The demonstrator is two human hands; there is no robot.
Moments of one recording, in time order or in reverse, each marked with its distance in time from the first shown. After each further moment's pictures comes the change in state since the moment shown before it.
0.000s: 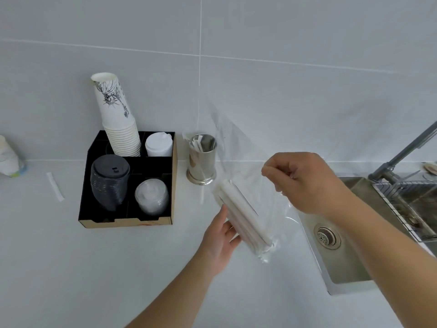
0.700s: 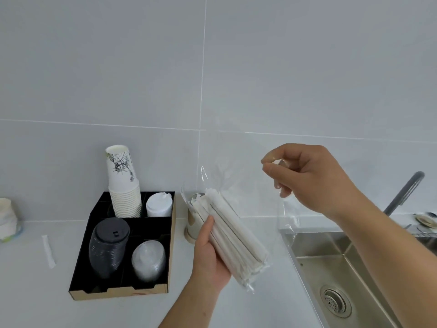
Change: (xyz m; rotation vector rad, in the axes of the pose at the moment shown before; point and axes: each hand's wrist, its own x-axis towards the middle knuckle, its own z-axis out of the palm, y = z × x) left_hand 0.009 0.090 0.059 -0.278 -0.152 0.223; right_hand 0.055 -0.065 -0.074 0.287 0.192 -0.095
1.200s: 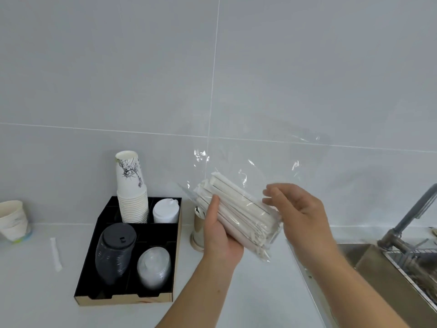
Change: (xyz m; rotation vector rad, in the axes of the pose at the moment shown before) left_hand 0.025 0.026 0.052 -0.082 -0.061 0.138; right_hand -0.023 0.047 0.057 0.342 0.283 0.194
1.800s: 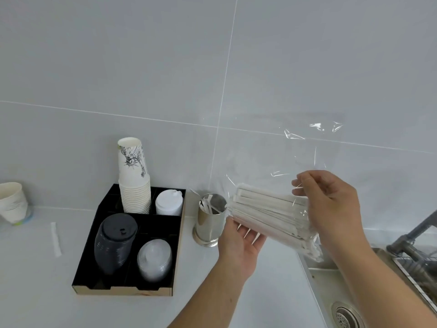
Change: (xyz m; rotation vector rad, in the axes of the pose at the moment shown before) left_hand 0.022 -0.023 -0.029 -0.047 0.292 -0.136; right_hand 0.045 0.014 -0.009 -0.209 0.182 -0.057
